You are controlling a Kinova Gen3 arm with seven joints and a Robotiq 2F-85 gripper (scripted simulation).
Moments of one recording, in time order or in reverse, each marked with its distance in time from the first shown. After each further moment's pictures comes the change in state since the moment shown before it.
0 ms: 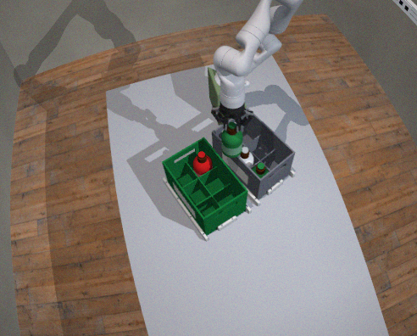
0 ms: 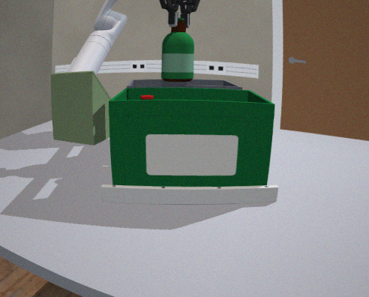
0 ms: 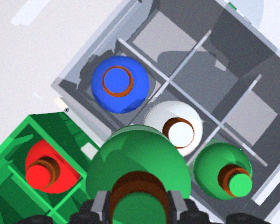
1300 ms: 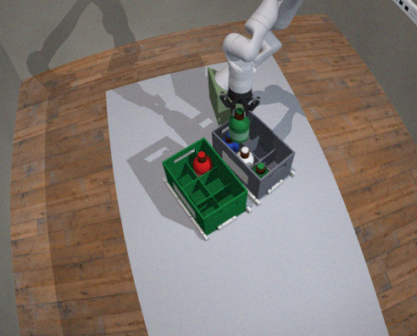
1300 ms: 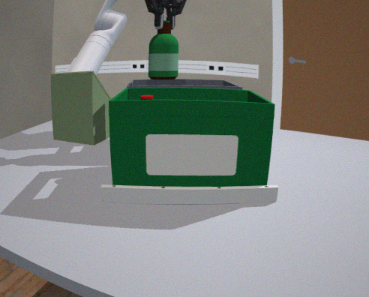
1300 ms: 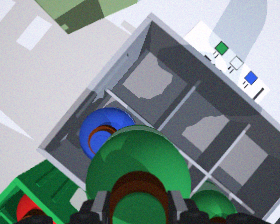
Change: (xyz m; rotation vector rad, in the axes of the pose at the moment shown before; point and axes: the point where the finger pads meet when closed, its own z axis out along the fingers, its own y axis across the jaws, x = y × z) arm 0.066 0.016 0.000 0.000 0.000 0.000
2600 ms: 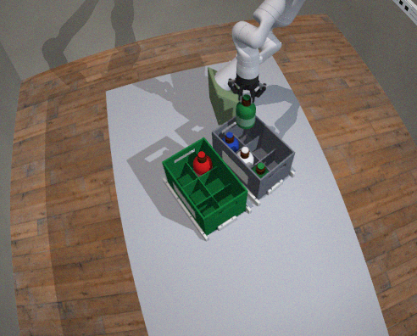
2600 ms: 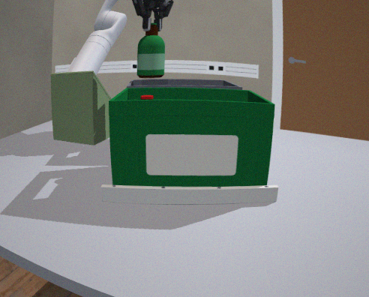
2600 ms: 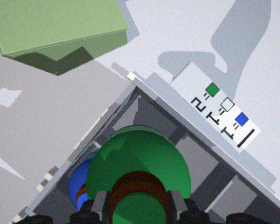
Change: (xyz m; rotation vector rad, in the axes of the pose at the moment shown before) arm 0.067 0.016 0.000 0.000 0.000 0.000
